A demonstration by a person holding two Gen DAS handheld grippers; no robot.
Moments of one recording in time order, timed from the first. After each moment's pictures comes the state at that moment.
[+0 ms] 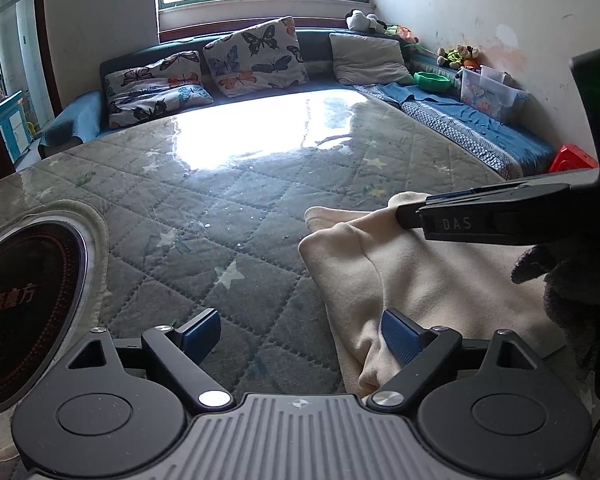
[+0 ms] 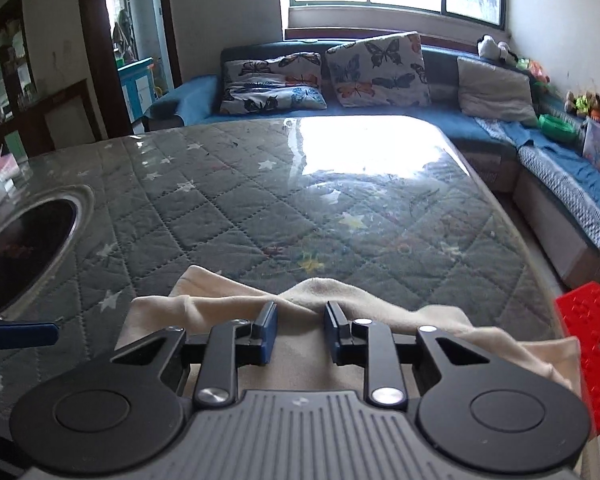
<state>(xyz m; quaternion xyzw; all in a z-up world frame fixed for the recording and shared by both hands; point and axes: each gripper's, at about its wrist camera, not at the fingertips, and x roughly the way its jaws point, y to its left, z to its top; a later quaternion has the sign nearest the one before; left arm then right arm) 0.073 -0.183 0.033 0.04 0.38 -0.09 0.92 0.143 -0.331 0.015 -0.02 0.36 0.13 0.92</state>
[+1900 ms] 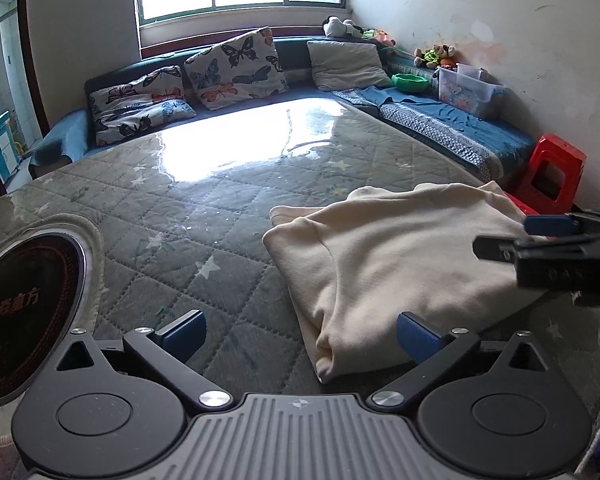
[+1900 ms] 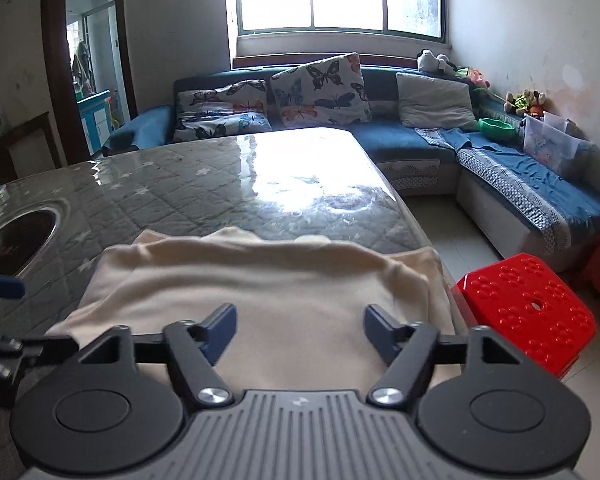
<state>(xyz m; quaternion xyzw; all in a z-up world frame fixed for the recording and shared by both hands) 0.035 -0.197 0.047 0.05 0.37 -0.12 0.92 0.042 -0.403 0.021 -0.01 0.33 0.06 0.94</state>
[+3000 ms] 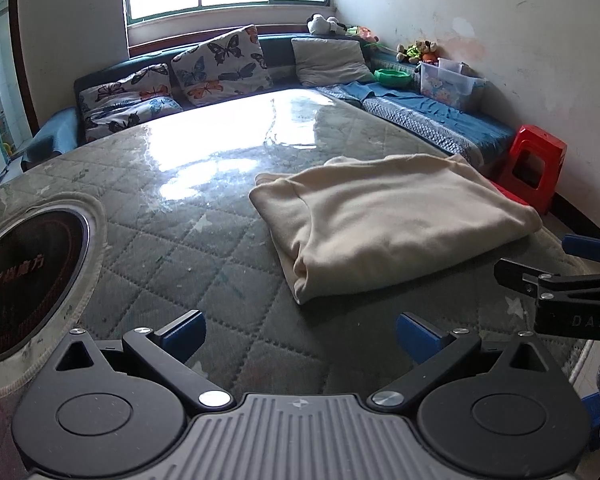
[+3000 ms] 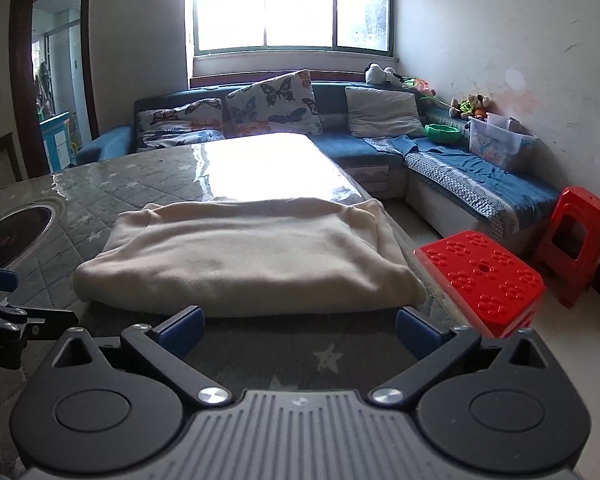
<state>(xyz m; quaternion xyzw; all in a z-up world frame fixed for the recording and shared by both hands) -0.014 -0.189 0.041 0.06 0.37 -0.14 0.92 -0.053 -0.393 0.017 0.01 0.30 -0.02 0.95</state>
